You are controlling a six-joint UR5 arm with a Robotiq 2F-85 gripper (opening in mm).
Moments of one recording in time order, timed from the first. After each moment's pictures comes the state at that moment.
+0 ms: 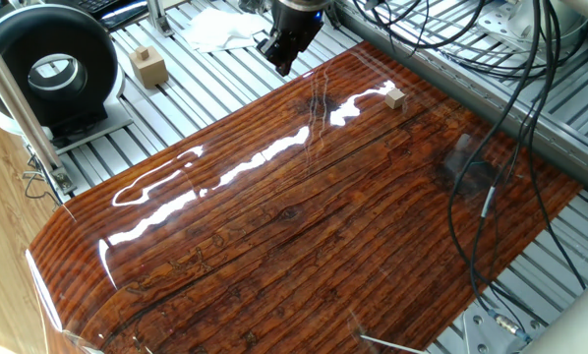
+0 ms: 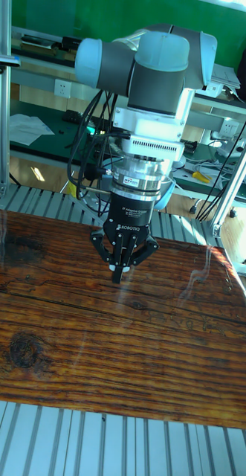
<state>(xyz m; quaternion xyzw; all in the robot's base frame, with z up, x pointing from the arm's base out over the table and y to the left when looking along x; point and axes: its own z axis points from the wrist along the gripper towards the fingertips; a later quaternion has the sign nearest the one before) 0.607 0.010 0.195 -0.03 0.99 0.01 0.12</state>
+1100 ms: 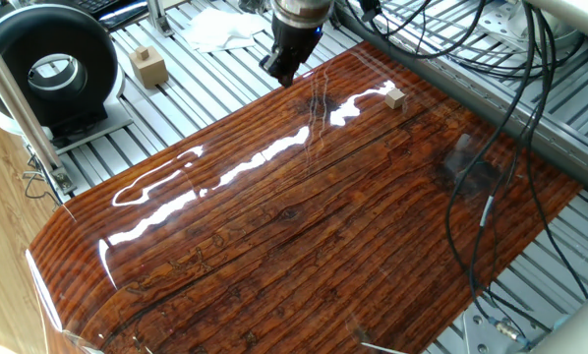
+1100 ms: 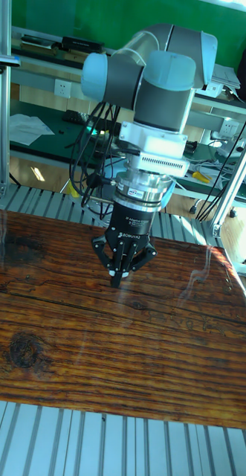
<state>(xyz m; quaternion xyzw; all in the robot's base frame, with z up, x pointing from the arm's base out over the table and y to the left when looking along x) 0.589 0.009 0.165 -0.08 0.99 -0.03 0.11</state>
